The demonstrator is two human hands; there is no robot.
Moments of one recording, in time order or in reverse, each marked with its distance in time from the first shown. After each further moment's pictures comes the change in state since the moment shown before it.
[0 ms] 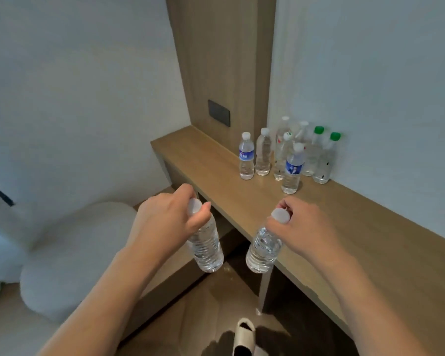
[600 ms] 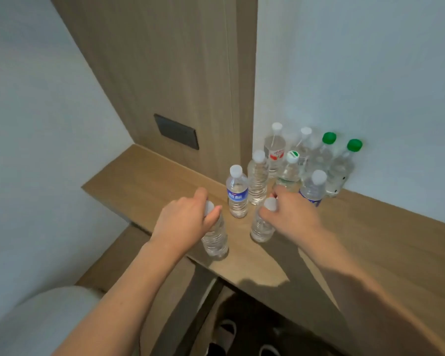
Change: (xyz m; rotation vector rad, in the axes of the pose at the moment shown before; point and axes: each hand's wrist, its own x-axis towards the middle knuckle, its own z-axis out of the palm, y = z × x) left_hand 0.315 -0.092 0.206 -0.065 -0.293 0.308; right_hand 0.320 -0.006 0.075 -0.188 0.068 0.284
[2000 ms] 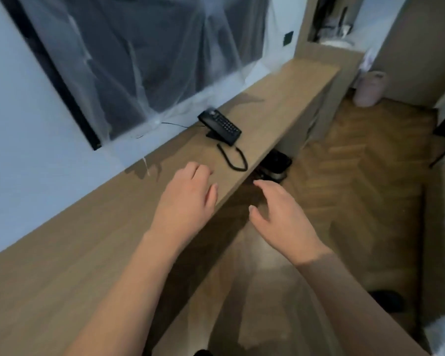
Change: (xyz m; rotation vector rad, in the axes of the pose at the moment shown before) left_hand -0.280 0.565 -0.041 -0.575 -0.046 1.436; right_hand -0.611 0.258 -0.102 0.032 0.875 1.020
